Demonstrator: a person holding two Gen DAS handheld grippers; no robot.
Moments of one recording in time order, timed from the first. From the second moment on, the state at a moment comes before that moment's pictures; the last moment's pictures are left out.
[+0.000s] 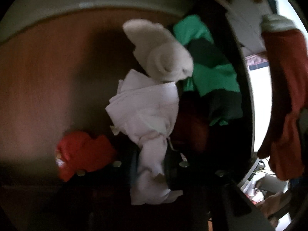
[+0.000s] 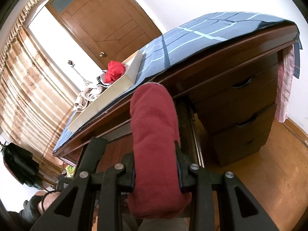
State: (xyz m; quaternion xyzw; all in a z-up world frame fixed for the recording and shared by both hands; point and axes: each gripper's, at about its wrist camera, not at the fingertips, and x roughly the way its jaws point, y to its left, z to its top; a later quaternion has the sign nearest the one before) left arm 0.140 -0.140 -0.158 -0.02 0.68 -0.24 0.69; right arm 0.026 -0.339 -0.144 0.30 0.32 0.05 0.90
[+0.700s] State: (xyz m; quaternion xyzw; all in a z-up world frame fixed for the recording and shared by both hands) left arm 0.126 -0.077 -0.062 0.00 0.51 -0.28 0.81; right arm 0.039 -0.307 -0.127 0.32 0.32 0.08 0.89
